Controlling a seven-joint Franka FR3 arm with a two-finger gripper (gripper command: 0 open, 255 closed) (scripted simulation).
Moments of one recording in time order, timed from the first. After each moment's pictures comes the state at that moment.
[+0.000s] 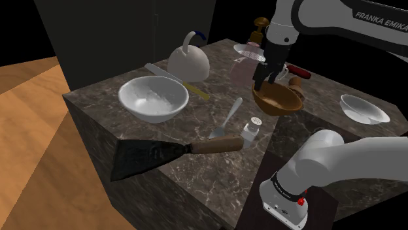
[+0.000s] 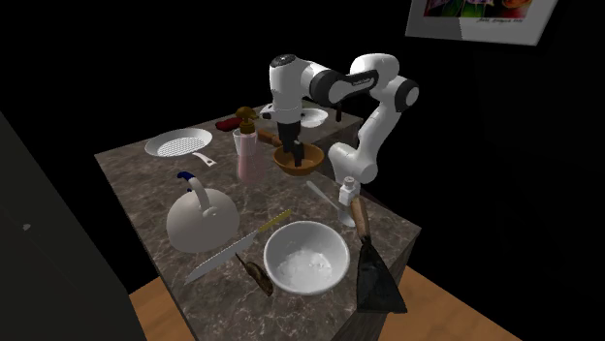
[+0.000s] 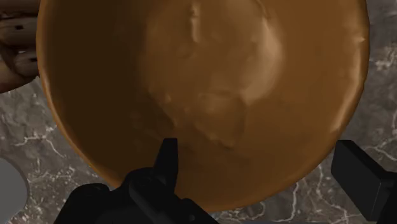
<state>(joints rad) -0.01 -0.75 0.04 -2.31 -0.05 1.45 0.08</state>
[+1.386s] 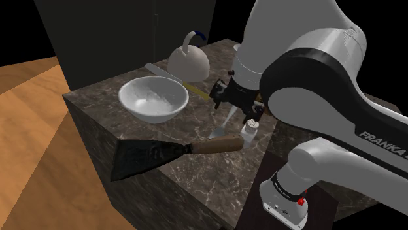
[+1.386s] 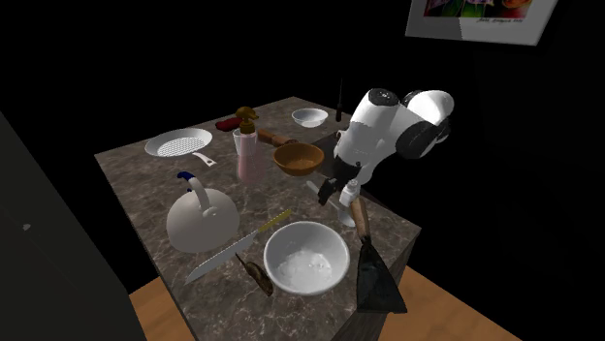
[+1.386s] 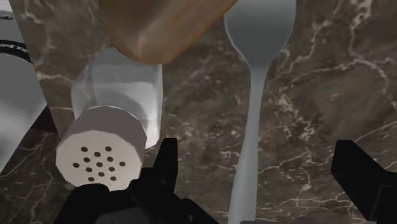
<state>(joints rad) -0.35 -1.06 0.78 -2.33 0.38 1.57 1.42</state>
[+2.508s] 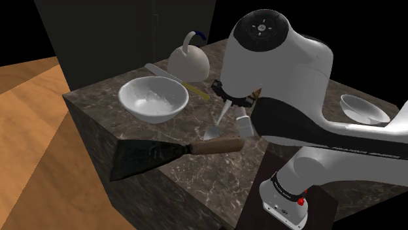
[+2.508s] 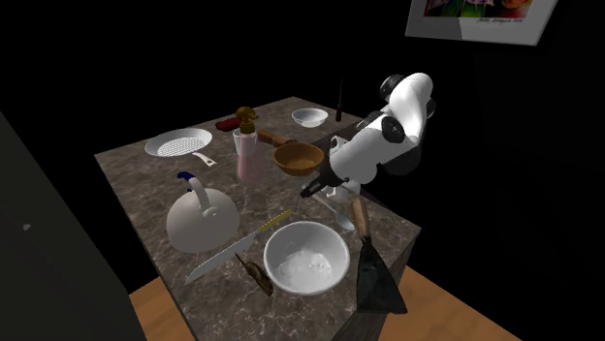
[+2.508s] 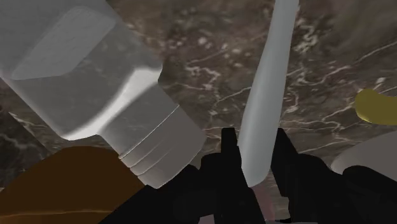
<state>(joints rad) -0.07 -0.80 0.73 -2.40 -0.19 1.75 1.72</state>
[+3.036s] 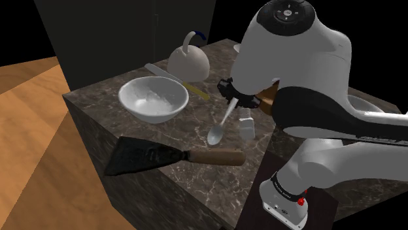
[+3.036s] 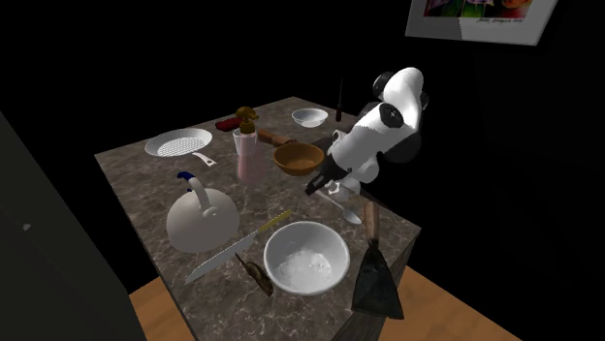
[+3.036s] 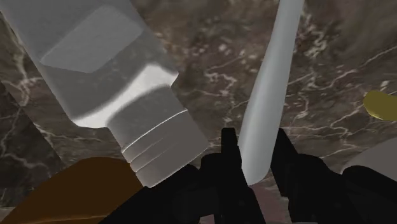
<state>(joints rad) 0.09 -0.80 0.58 -2.42 -0.19 1.72 1.78</state>
